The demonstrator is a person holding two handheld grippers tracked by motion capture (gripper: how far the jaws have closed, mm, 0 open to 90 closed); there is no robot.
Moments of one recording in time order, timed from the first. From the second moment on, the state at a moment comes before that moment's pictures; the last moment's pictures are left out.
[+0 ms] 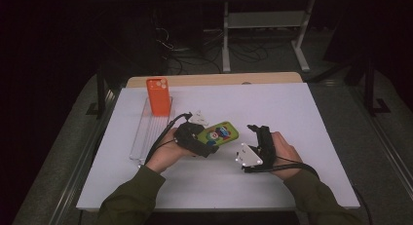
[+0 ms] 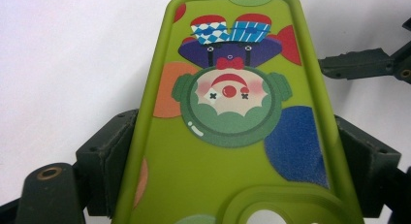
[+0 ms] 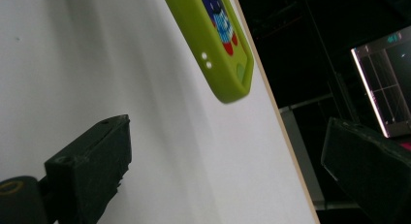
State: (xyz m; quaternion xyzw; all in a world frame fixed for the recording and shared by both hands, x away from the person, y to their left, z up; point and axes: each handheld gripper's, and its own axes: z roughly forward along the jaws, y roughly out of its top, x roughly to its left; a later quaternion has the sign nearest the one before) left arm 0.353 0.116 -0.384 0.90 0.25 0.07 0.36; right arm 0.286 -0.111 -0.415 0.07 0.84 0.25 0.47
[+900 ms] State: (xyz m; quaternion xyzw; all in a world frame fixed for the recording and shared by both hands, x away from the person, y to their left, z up) left arm 0.348 0.103 -0.386 0.91 0.22 0.07 0.35; right arm 0.273 -0.085 -0.422 -0.02 0.81 0.21 0.54
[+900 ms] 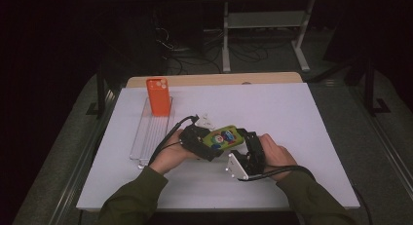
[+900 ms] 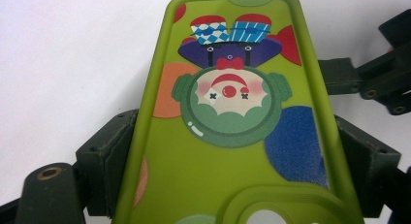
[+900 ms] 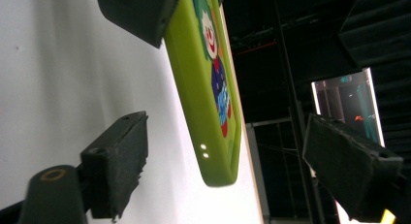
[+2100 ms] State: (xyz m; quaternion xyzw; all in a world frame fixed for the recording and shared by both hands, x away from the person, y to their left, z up) left arm 0.345 0.098 -0.387 0.91 0.21 0.06 0.35; right arm 0.269 -0.076 -0.438 -0.07 0.80 0.17 0.57
